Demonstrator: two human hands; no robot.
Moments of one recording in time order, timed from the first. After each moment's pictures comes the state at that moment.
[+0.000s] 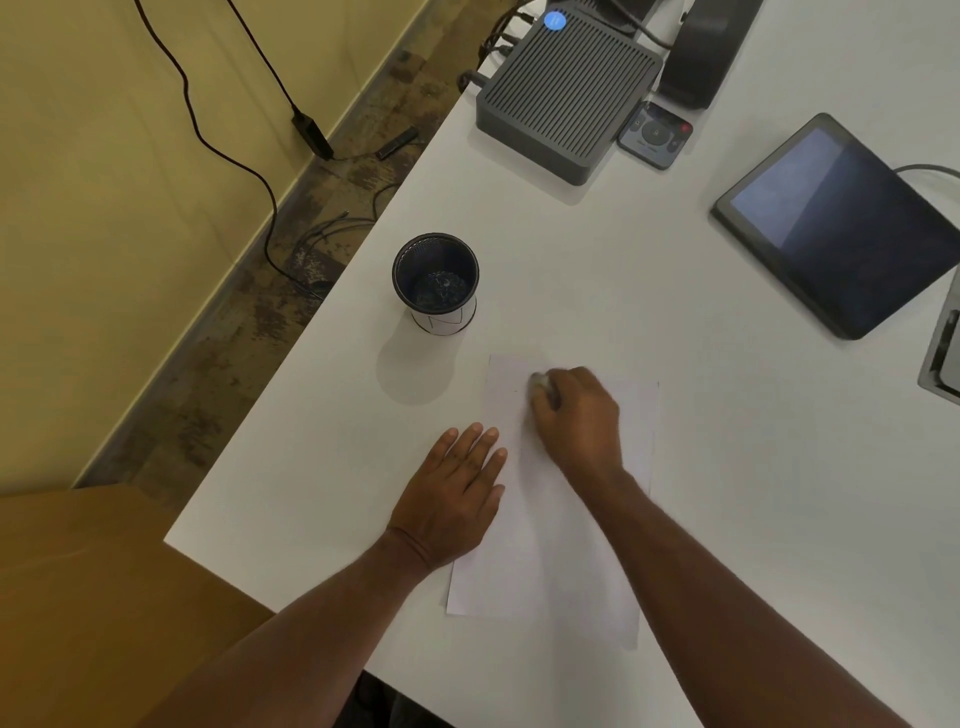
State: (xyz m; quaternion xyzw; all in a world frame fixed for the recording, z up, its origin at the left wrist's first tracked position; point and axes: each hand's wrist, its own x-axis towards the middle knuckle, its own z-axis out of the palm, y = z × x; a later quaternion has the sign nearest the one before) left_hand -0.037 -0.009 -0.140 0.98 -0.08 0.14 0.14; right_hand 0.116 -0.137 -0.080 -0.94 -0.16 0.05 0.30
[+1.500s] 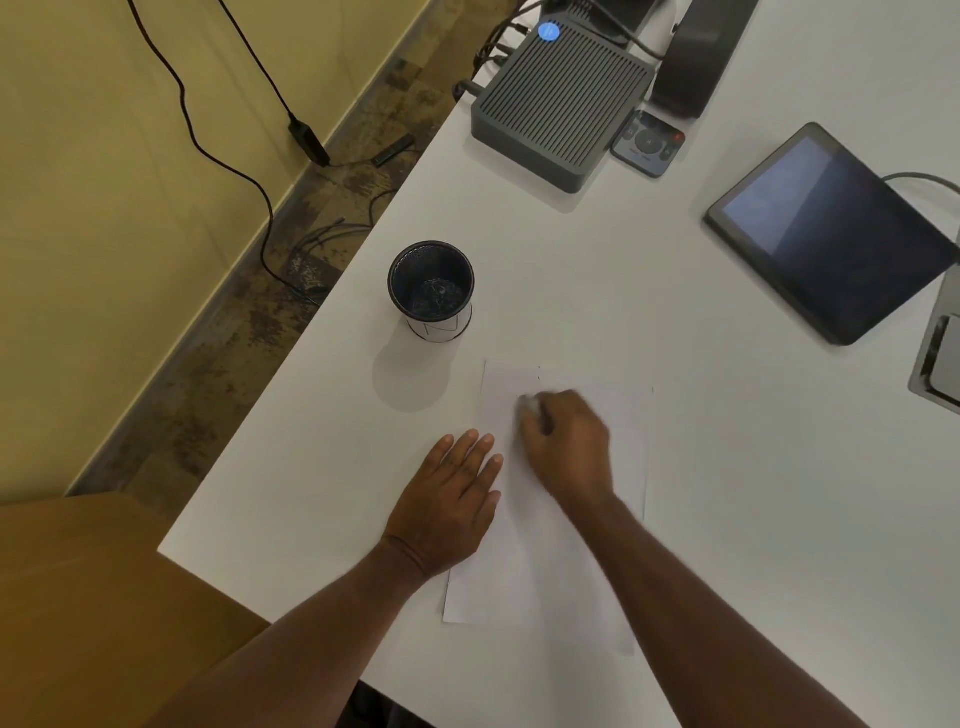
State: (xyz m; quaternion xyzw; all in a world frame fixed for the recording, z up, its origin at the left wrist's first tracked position) left_hand -0.036 -0.009 -0.138 0.98 -0.08 0.13 0.14; right_hand 0.098 -0.144 -0.075 -0.94 -0.12 0.09 0.31
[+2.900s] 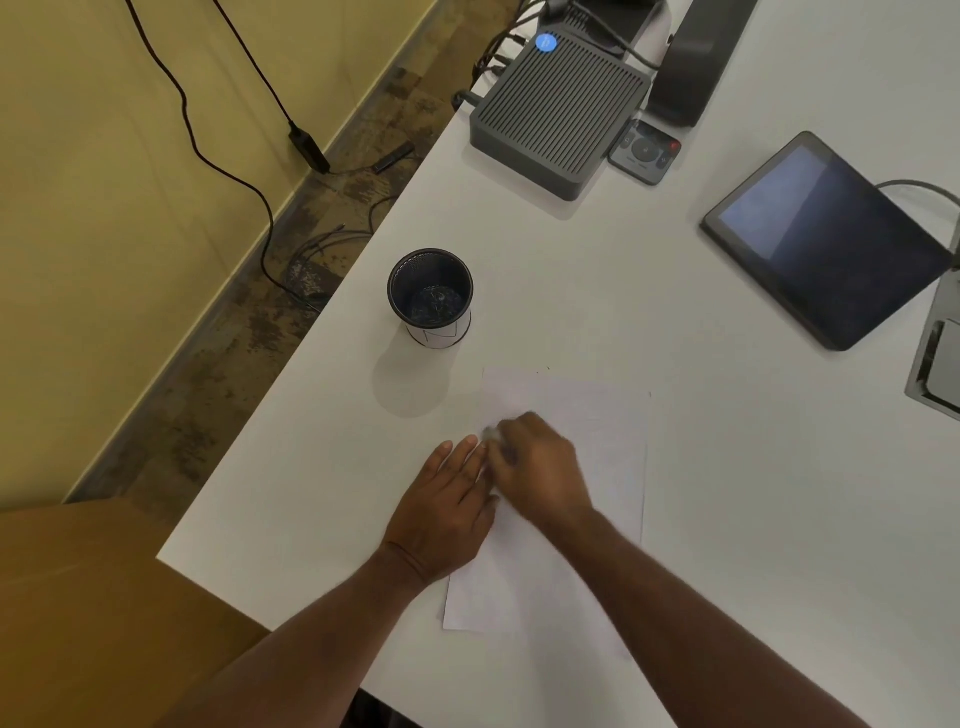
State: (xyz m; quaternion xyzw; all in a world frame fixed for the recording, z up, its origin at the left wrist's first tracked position) left_hand -0.038 -0.009 -0.141 0.97 -0.08 0.14 0.15; right_hand 0.077 -0.132 -0.078 -0.92 -0.25 0.12 0.29
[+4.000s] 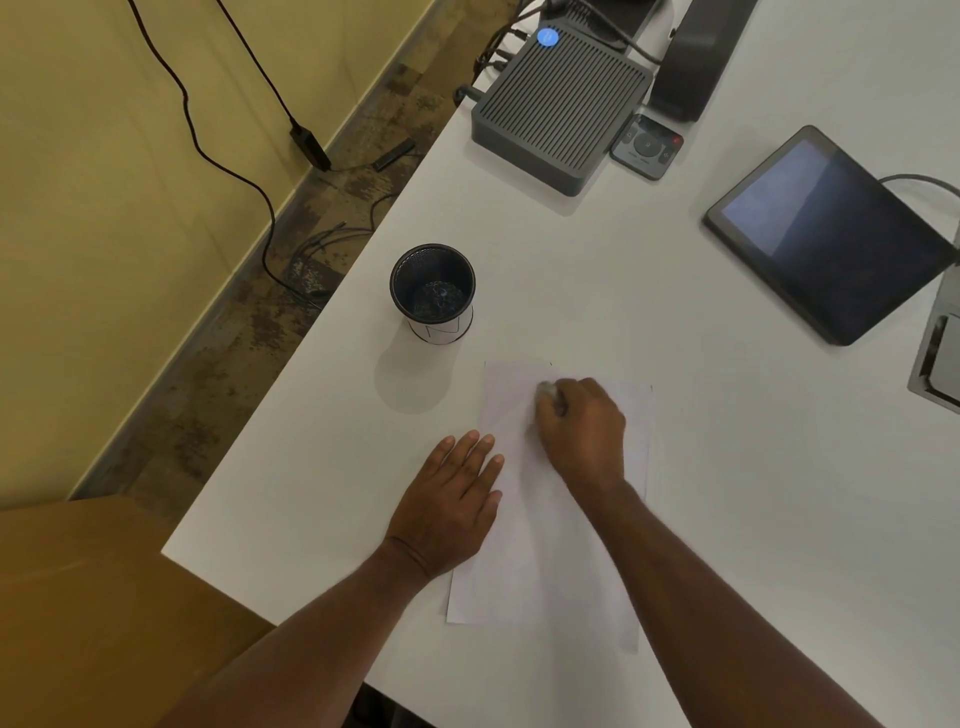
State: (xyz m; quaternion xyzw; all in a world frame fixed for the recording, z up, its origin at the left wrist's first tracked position) left_hand -0.037 -0.008 -0.137 0.98 -0.08 0.13 0.14; right_hand 0.116 -0.143 -0.074 -0.95 -0.12 0.05 0.30
